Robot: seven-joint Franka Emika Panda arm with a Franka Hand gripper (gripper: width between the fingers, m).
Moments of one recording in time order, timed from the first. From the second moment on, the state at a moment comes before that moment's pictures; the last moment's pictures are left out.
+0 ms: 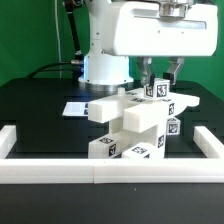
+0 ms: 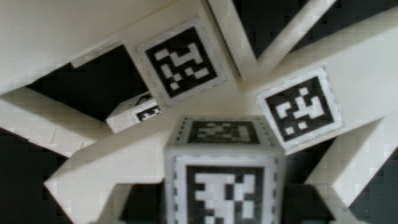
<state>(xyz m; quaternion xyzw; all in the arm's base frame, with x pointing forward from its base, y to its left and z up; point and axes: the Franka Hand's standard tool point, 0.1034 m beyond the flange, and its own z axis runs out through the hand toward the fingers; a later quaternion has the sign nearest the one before) 0.587 0.050 0.130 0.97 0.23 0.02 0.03</state>
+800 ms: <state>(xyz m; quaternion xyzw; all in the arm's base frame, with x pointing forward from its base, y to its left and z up) 0.587 0.050 0.130 1.00 -0.02 0.02 0.02</state>
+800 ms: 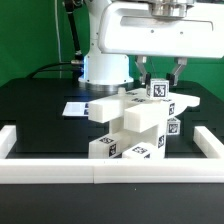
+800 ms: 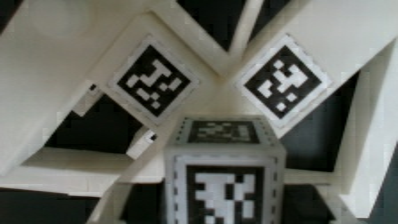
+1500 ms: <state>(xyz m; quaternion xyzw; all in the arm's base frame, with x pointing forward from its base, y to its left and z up) 0.587 0.051 0.130 0.97 -0.24 0.03 0.01</state>
